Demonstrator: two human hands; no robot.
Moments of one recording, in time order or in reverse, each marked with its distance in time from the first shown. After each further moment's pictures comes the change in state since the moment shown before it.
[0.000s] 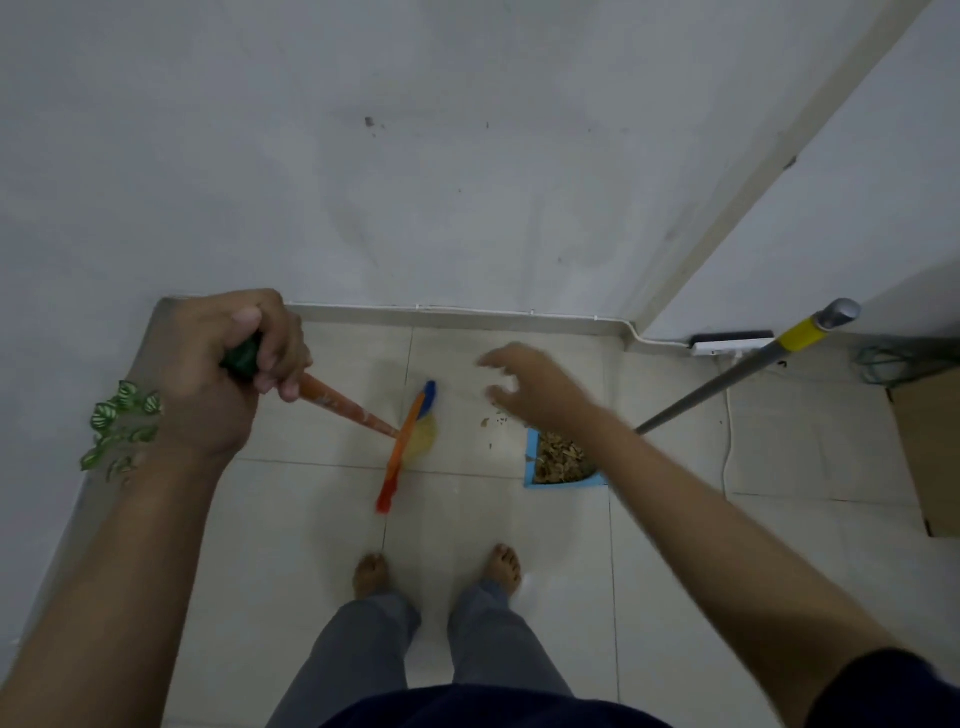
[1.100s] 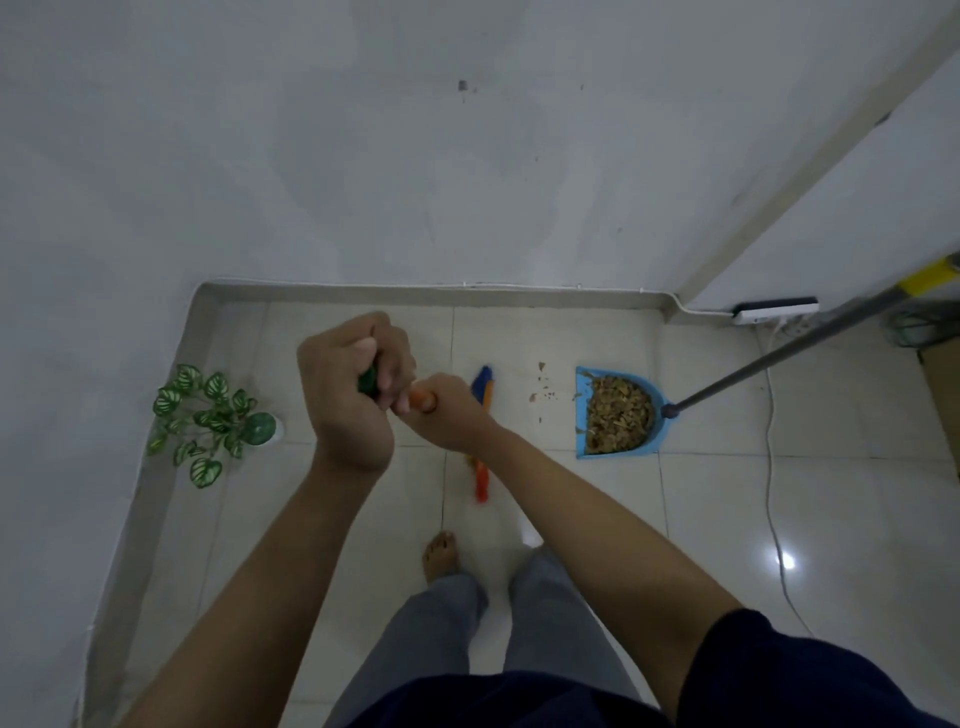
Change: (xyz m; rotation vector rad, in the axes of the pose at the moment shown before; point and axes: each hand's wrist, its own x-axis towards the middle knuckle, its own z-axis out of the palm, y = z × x) left_hand -0.062 -0.018 -0.081 -0.180 0.124 0.072; right_hand 0.065 -0.179 0.186 0.263 0.075 -0.092
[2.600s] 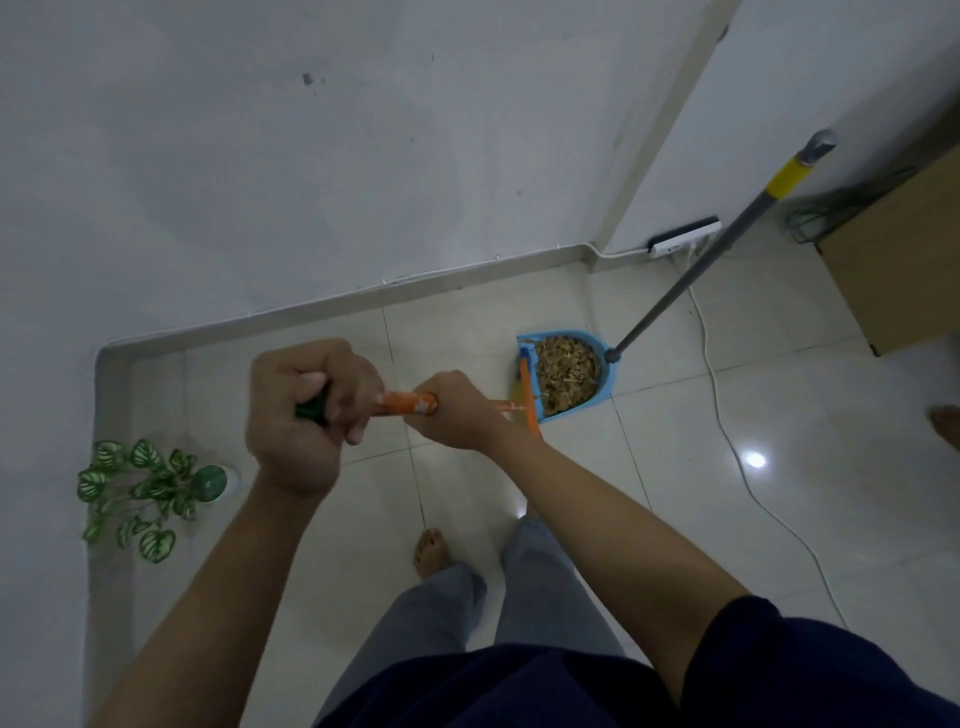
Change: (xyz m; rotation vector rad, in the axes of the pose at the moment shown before) left_hand 0.005 -0.020 0.026 -0.123 -0.397 -0.101; right_hand -0.055 0.034 -0.054 -0.021 0.130 0.211
